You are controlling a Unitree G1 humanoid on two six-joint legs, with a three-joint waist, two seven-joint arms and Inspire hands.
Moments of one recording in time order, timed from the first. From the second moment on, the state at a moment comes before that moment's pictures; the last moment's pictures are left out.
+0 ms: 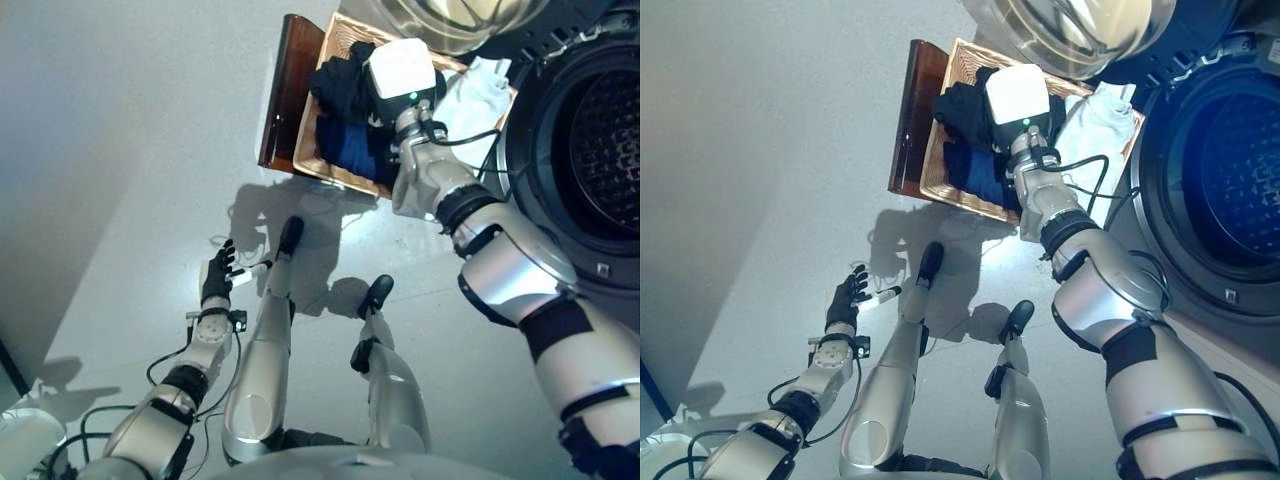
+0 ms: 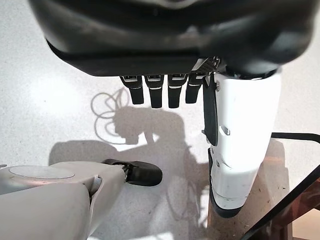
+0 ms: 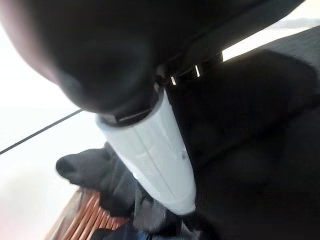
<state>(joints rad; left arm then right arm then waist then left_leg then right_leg) -0.35 0.27 -0.37 0.93 -0.37 -0.25 0.38 -1.34 -0.36 0.85 1.23 -0.66 0.11 -0.46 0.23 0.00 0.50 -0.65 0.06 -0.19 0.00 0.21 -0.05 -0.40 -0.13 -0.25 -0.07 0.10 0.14</state>
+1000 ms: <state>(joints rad) -0.34 0.27 -0.32 1.05 -0.37 -0.24 0.39 -1.27 -0.35 0.54 0.95 -0.19 0.02 -0.46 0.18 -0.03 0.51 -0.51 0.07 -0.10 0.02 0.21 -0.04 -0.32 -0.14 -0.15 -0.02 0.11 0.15</state>
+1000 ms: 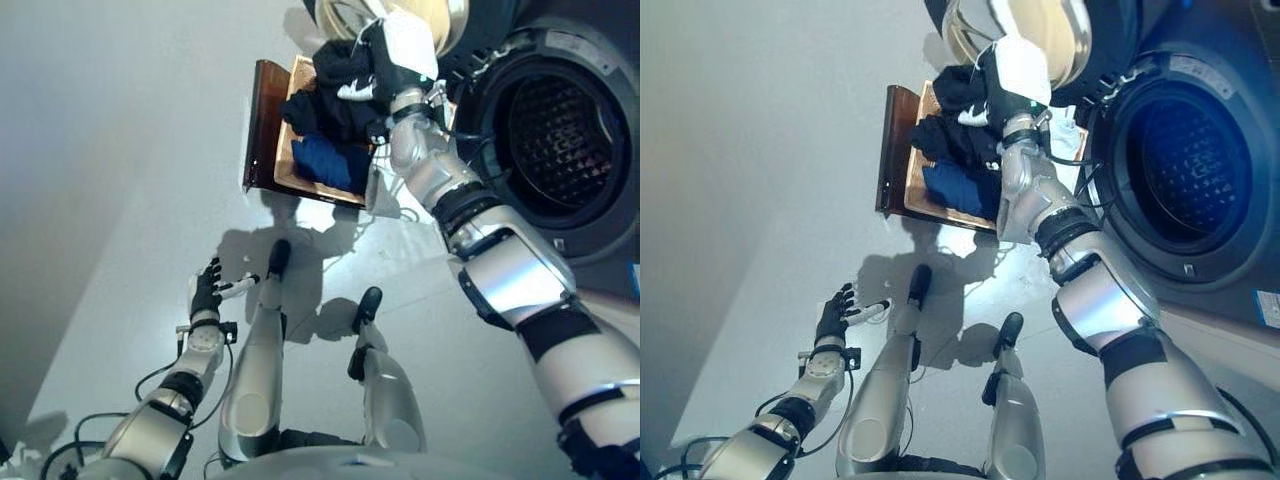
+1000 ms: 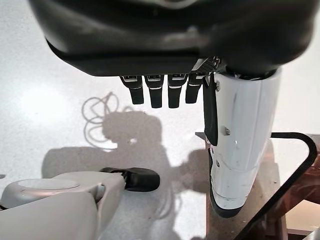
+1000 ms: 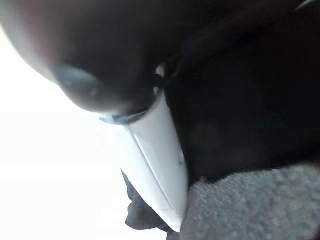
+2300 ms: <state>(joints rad) -0.25 0.21 -0.37 1.03 -0.40 -0.23 0.32 -0.87 -0.26 -0.16 0.96 1.23 -0.42 -0.41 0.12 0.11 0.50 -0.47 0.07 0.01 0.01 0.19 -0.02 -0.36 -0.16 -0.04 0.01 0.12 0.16</state>
